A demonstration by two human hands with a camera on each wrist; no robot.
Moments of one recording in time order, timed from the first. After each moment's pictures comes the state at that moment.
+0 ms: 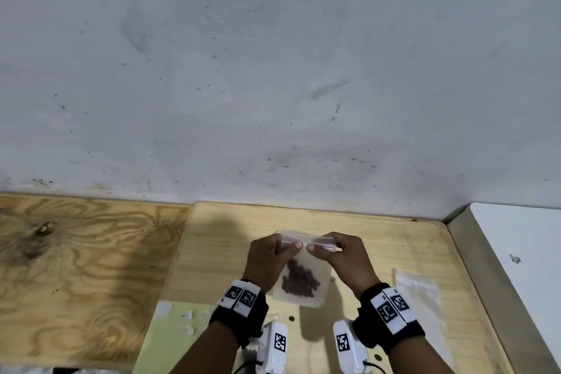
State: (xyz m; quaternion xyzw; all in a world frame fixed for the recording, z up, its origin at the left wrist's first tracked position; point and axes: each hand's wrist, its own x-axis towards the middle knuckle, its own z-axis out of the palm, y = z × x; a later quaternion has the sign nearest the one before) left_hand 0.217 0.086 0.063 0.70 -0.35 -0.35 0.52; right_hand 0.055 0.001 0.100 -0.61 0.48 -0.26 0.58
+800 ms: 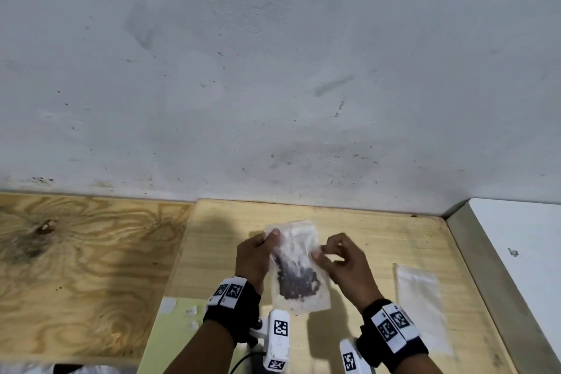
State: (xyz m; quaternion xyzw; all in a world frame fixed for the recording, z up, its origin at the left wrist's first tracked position) left_hand 0.225 0.102 0.076 0.64 -0.11 -0.44 0.62; right_hand 0.046 0.033 0.089 -0.61 0.46 -0.28 0.58
